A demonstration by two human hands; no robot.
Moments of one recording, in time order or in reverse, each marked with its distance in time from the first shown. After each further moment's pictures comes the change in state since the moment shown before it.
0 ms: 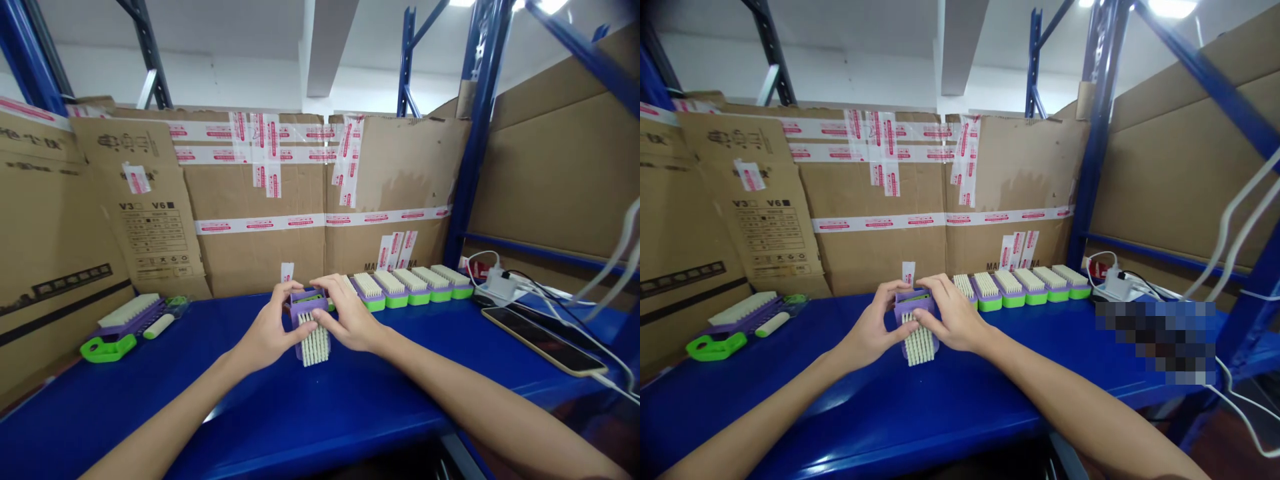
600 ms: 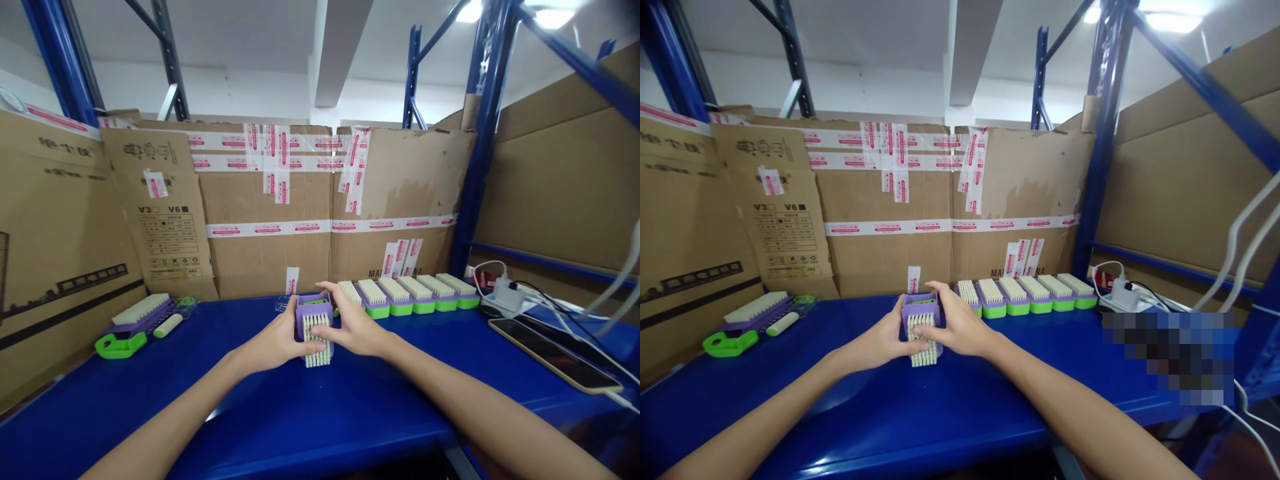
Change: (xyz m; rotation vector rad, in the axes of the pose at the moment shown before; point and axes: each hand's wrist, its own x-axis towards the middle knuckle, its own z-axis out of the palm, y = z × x) left_hand 0.000 -0.006 -0.003 -0.029 -0.256 -0.178; right_hand -0.001 0.006 0.003 0.145 -0.147 0.211
